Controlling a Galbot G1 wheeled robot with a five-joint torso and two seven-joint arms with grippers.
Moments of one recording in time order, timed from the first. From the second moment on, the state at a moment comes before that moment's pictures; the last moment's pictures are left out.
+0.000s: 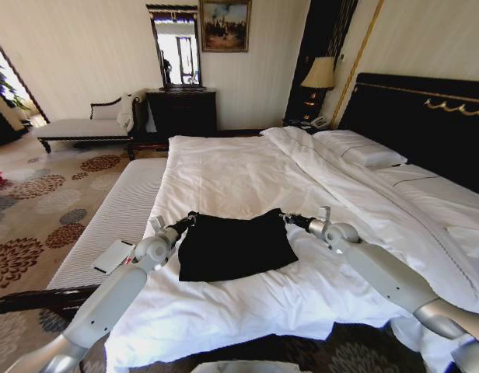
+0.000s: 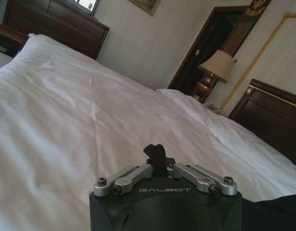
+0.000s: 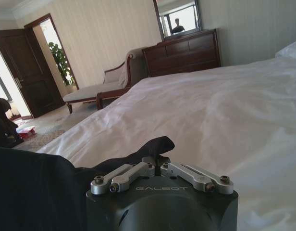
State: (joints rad) left arm 0.79 -0.91 -0.10 -1.73 -1.24 0.22 -0.21; right arm -0.59 0.70 -0.05 1.41 1.12 -0.21 -0.32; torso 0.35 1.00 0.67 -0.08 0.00
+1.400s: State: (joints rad) left arm 1.04 -0.75 -0.34 -2.07 -1.36 0.20 -0.26; right arm -0.90 0.49 0.33 1.82 1.39 -0.32 -0.11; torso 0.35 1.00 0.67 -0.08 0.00
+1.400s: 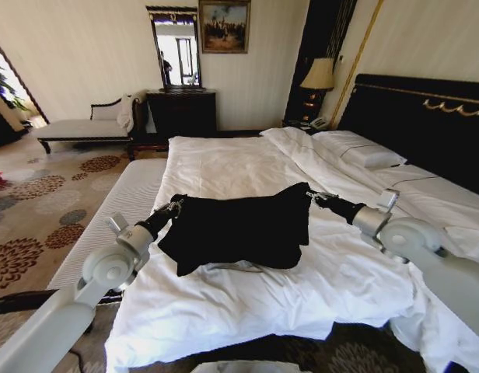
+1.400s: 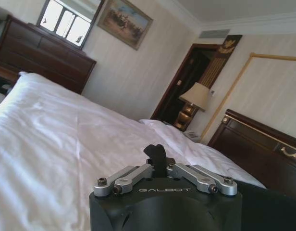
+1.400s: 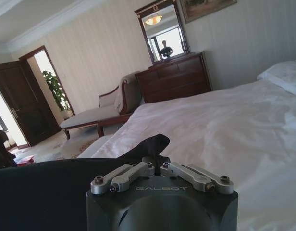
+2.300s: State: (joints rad) left arm 0.54 -1.05 0.02 -1.29 -1.22 0.16 -0.12; right arm -0.31 0.89 -0.24 1.08 1.26 -0.27 -0.16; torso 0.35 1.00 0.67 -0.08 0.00
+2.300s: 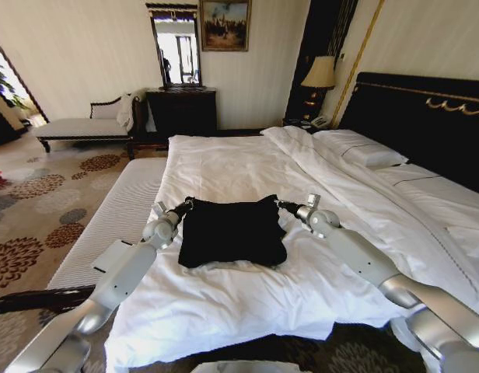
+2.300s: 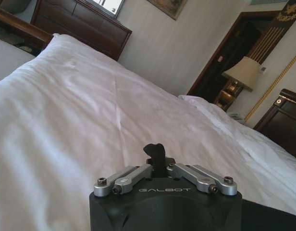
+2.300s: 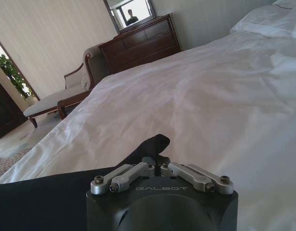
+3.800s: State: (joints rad) left arm 0.99 -0.95 -0.13 -1.71 -1.02 0.08 -0.12; right arm -0.95 0.83 0.22 1.44 0.89 -0.06 -0.27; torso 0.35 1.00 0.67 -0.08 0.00
